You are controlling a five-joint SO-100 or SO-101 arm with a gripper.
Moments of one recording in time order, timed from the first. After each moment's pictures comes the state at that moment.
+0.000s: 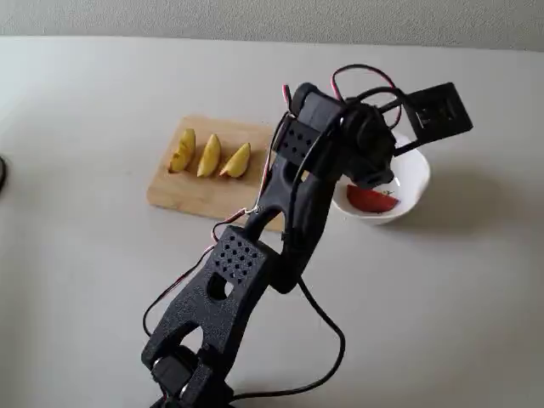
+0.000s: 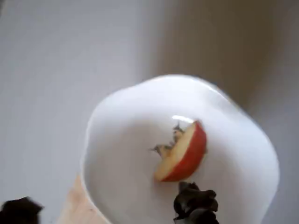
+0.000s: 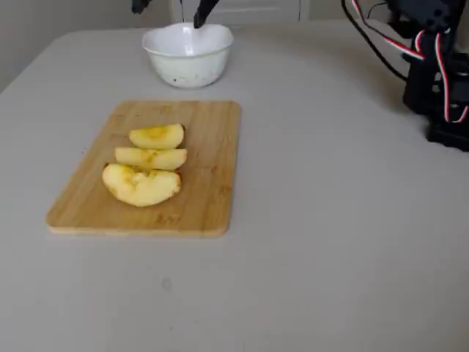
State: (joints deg) arm 12.4 29.9 -11.4 102.1 -44.2
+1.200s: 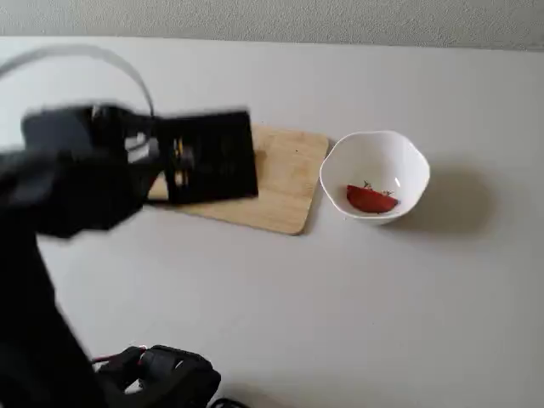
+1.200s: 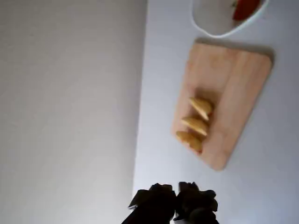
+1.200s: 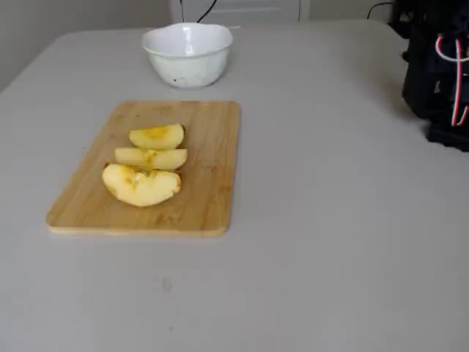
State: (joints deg) arm -13.4 142.3 83.8 92.6 -3.7
